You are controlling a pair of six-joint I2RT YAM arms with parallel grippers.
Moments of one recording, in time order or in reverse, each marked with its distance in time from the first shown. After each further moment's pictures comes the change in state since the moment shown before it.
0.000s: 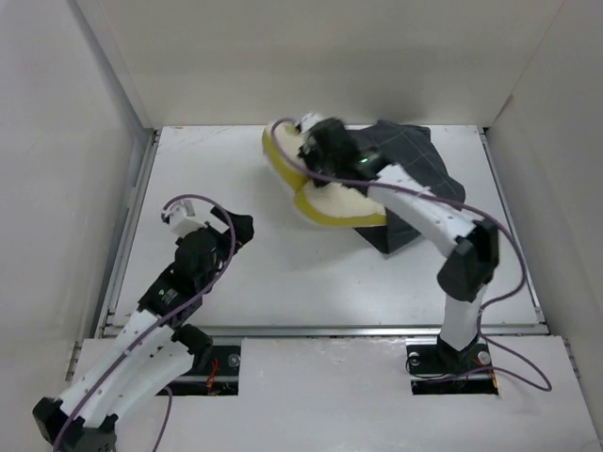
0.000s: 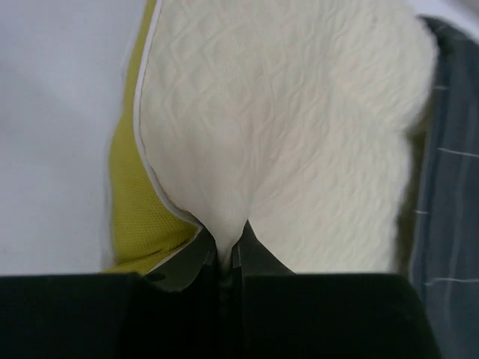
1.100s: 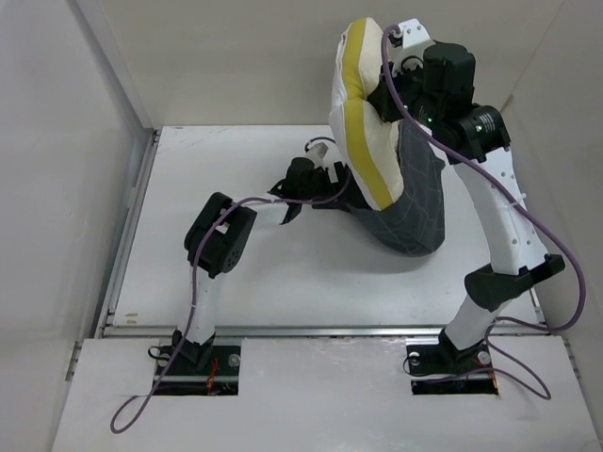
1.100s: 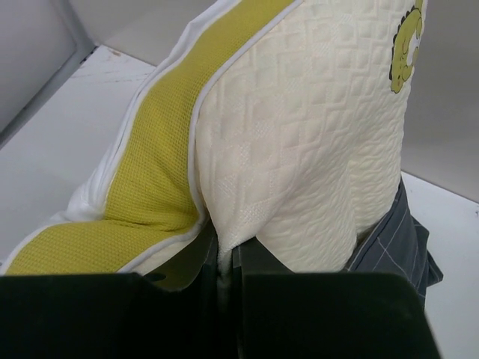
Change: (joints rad) left arm 0.007 1.561 0.739 0.824 0.829 0.213; right arm -0.307 -0.213 0.433 -0.185 -0.200 -0.027
